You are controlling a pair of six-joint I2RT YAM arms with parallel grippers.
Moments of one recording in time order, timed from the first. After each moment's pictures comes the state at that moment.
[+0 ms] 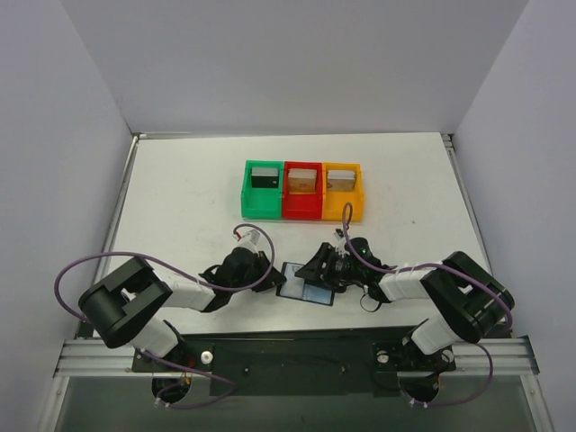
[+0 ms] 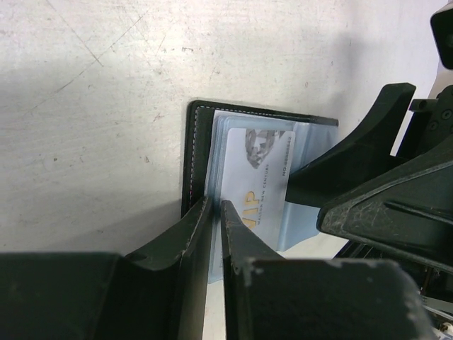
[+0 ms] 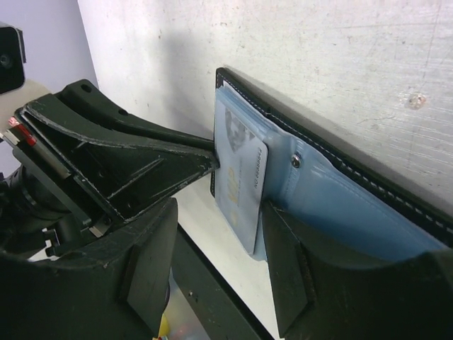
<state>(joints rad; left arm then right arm) -0.81 1.50 0.35 0.56 0.05 -1.02 0.64 1.50 0.31 0.61 -0.41 1.10</state>
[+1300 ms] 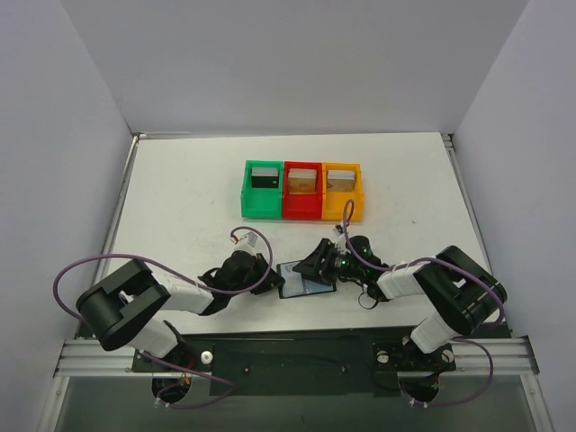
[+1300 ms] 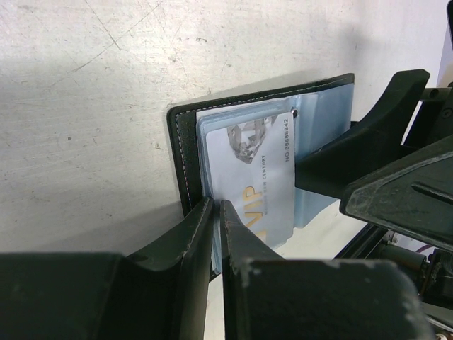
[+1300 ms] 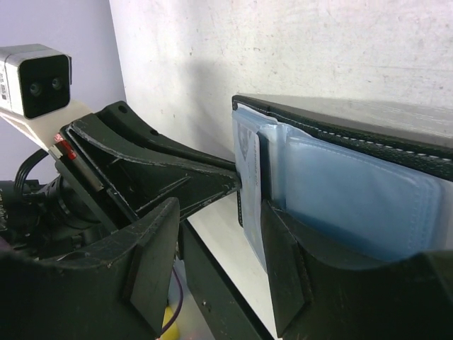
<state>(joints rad) -0.84 1.48 0.32 0.56 0.01 -1.07 0.63 1.55 0.31 0.75 -0.43 1.13</state>
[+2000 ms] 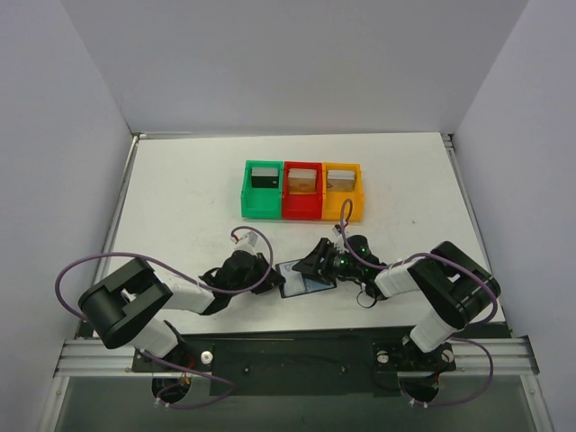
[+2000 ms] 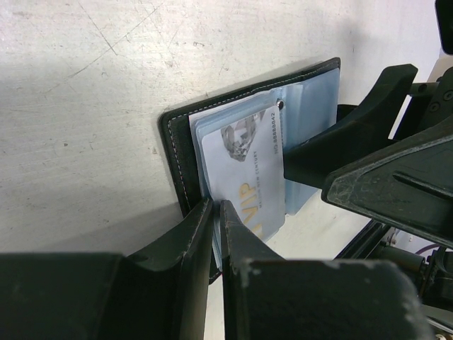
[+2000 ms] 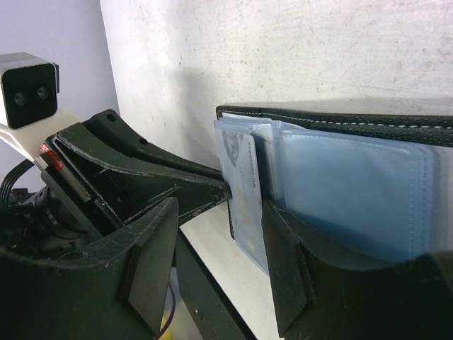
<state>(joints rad) -0.84 1.50 0.32 0.59 0.01 -1.07 0.63 1.60 0.33 0.78 -0.43 1.12</state>
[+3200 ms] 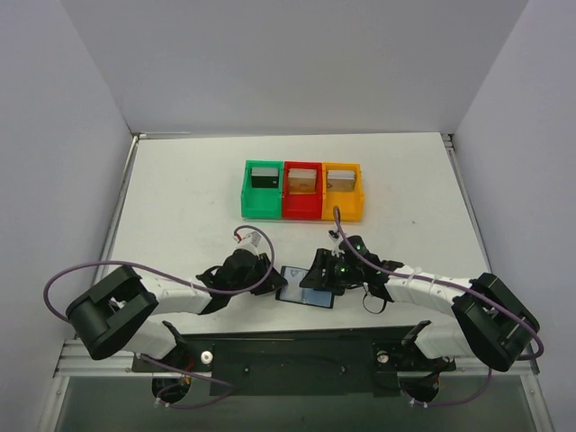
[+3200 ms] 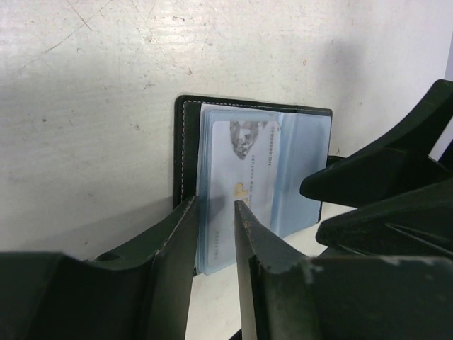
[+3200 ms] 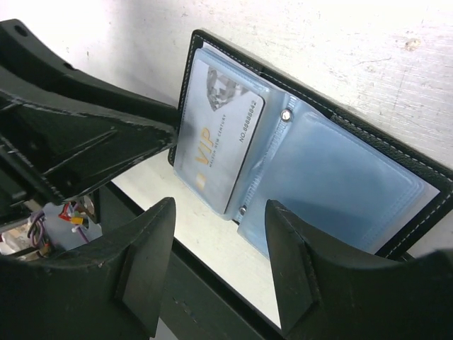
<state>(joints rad) -0.85 1.42 0.36 0.44 0.02 -1.03 0.71 1.30 0.41 0.14 -0.31 0.83</state>
